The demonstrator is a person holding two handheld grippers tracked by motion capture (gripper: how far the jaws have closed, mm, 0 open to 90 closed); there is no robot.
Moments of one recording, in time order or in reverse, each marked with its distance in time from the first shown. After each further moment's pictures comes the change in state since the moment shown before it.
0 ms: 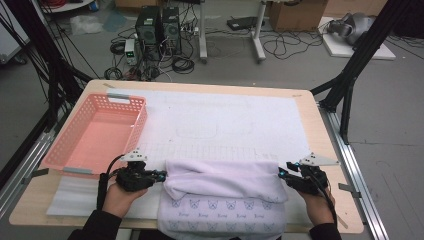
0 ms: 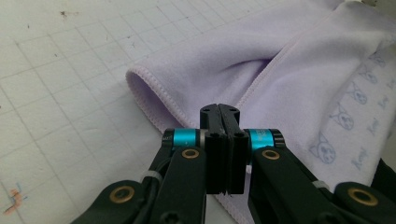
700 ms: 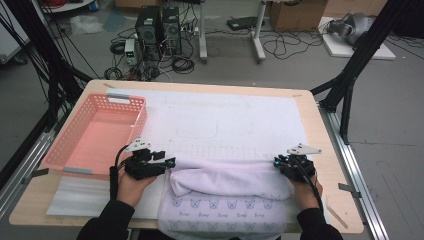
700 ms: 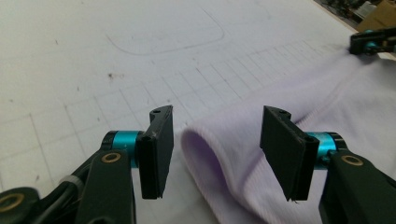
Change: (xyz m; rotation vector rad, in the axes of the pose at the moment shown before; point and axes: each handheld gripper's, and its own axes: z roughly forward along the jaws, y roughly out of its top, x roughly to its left) left arm 0.015 0.023 0.029 -0.156 0.089 -0.045; right arm -0.010 0.010 0.045 0.038 -0.083 -0.032
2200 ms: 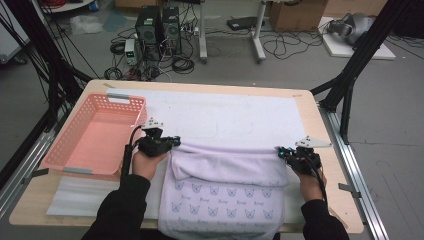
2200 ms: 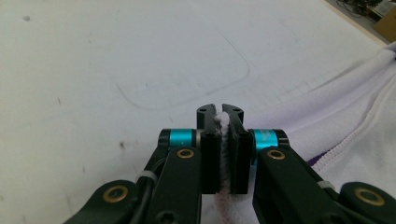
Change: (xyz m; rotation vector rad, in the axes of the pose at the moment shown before) left arm 0.016 0.046 0.045 0.018 0.041 -0.011; right arm -0.025 0.013 -0.001 -0.104 0.071 0.027
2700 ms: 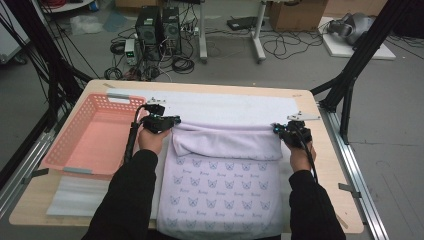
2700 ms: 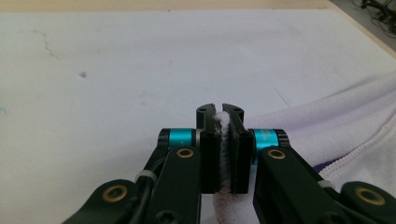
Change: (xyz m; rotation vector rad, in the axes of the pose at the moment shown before) left arm 0.033 0.045 0.034 -0.019 0.109 -0.051; right arm -0.025 0.056 0.050 -0.013 -0.082 -0.001
